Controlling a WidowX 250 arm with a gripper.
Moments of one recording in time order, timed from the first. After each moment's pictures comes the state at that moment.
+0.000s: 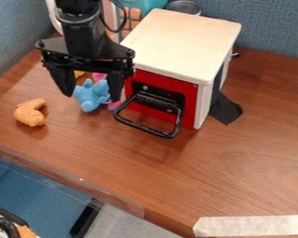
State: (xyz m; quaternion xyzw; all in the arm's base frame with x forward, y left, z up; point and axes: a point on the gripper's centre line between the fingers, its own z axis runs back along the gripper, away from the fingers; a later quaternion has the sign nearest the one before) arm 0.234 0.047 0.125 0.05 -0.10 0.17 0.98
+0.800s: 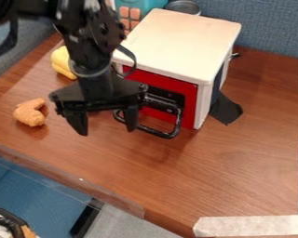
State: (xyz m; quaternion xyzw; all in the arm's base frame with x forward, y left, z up) arm 0.223 0.023 0.089 0.01 -0.14 0.29 0.95
